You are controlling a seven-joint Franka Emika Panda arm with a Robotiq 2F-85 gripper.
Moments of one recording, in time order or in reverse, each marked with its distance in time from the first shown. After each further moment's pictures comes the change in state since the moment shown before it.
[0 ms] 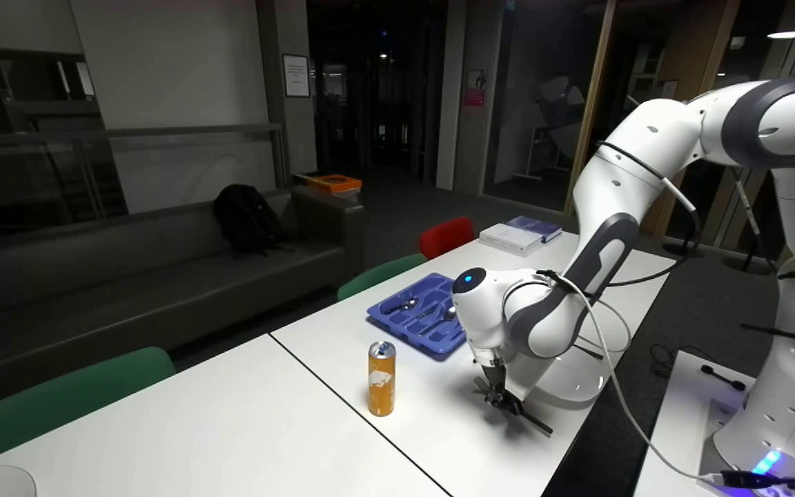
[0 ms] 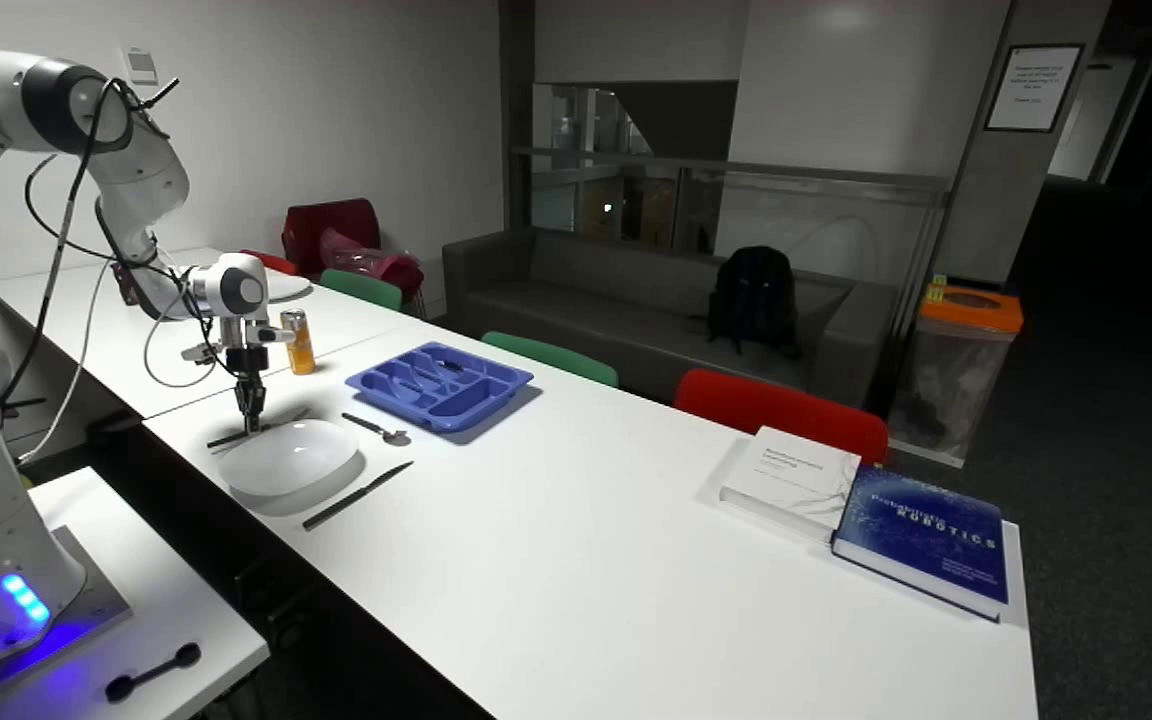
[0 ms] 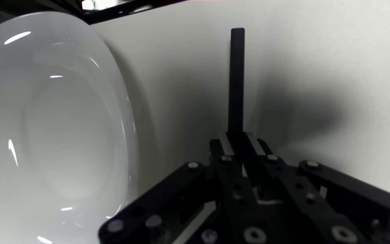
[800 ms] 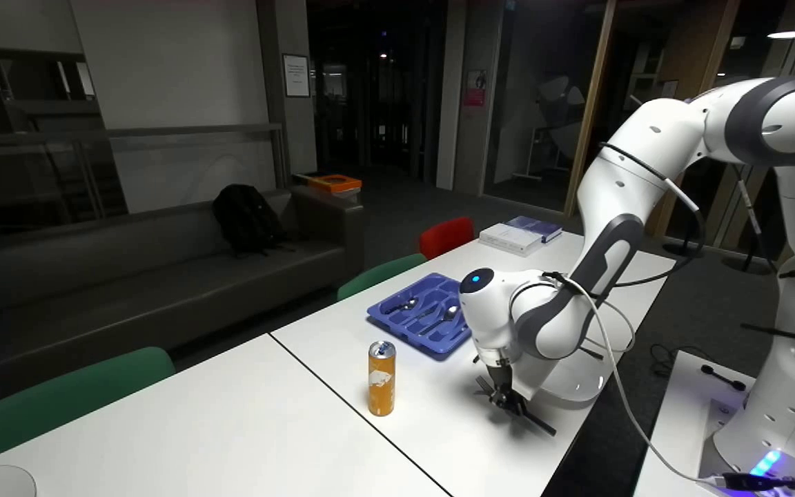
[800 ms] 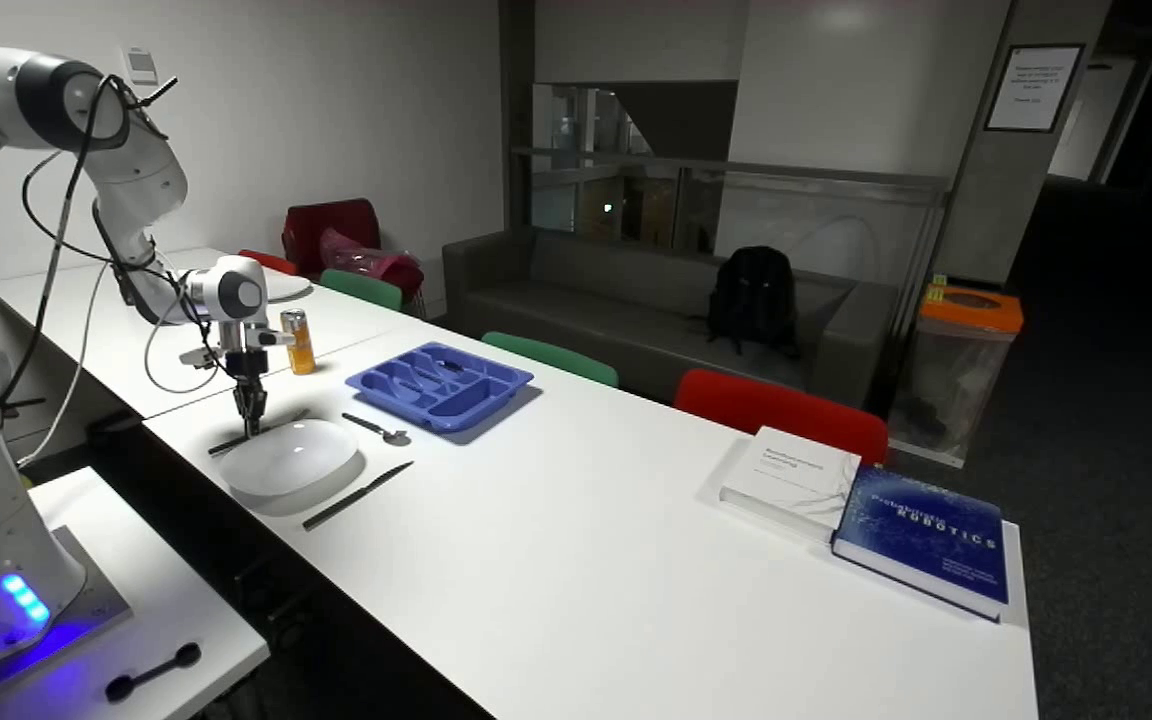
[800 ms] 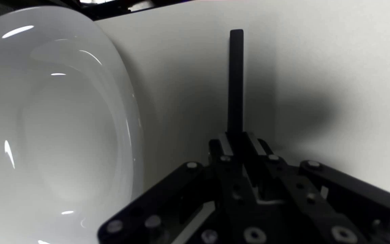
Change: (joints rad) arm 0.000 -0.016 -0.014 -0.044 -0.003 0.049 -0.036
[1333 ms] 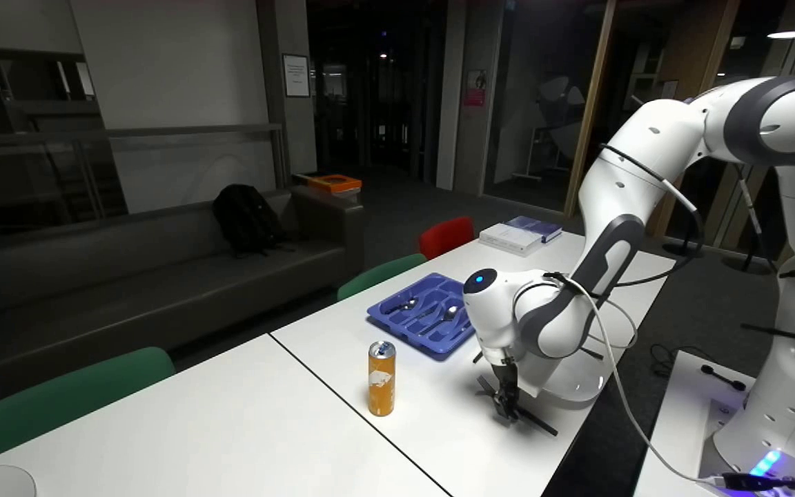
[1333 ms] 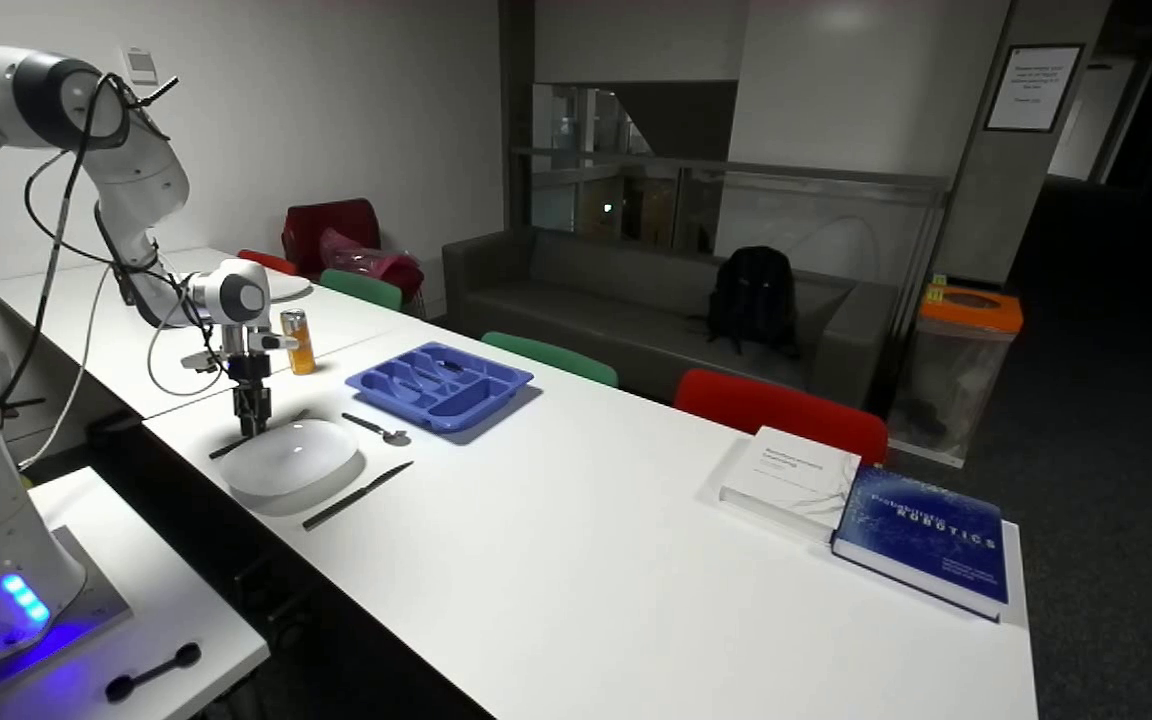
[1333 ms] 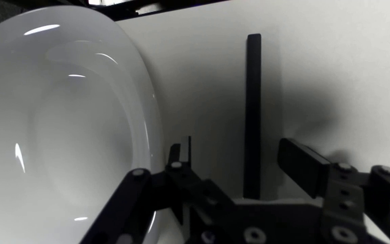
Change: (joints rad) arm -0.001 -0.005 -0.021 -0.021 -0.001 0.001 -0.036
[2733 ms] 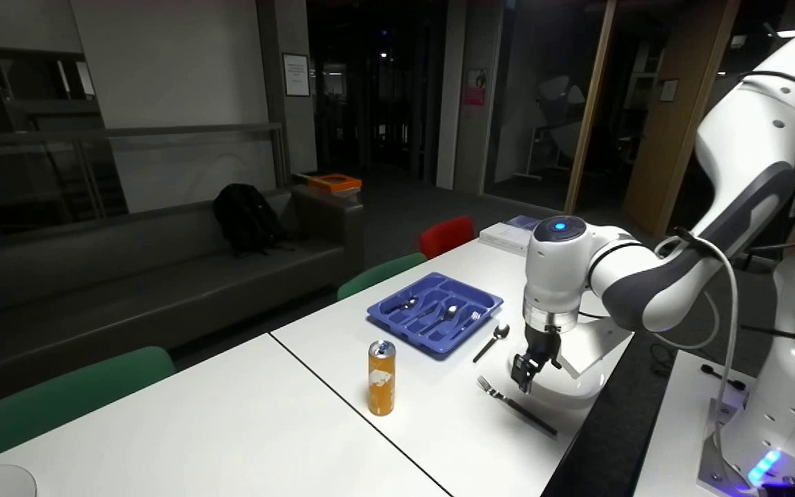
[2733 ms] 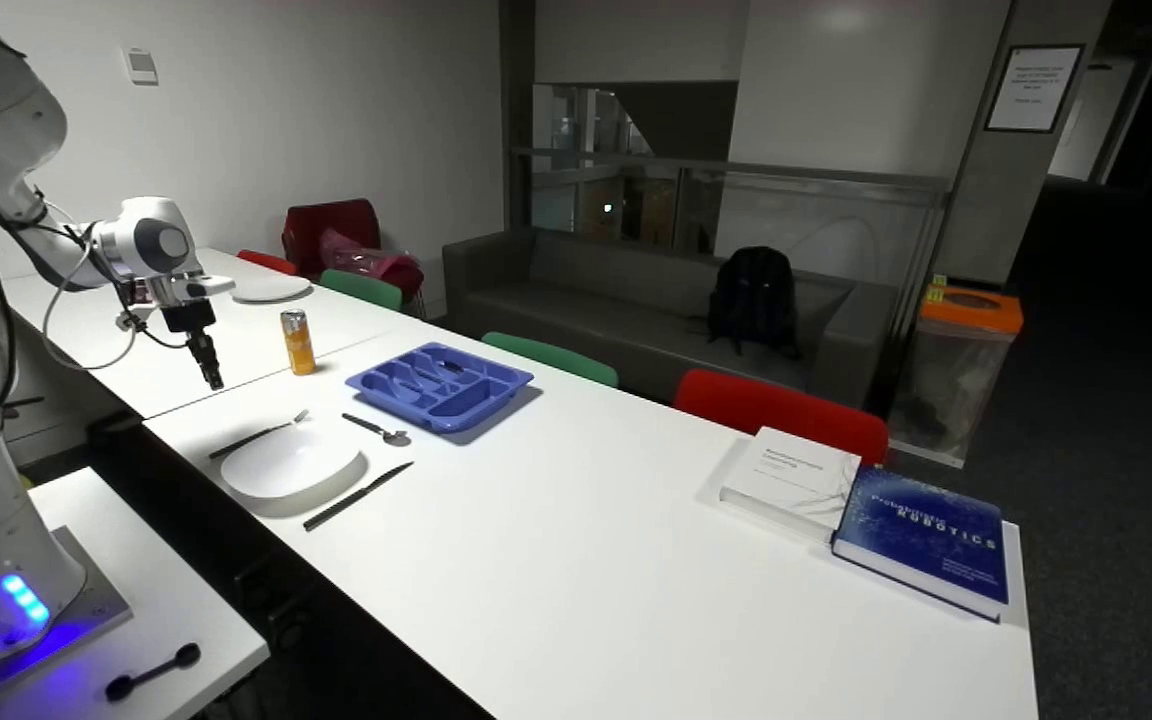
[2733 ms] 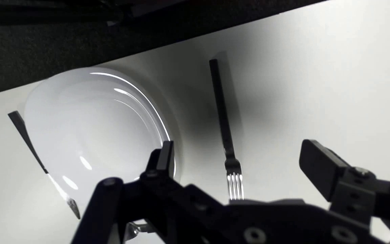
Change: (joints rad) arm 0.057 -0.489 0.075 -0.309 -0.011 0.098 0.306
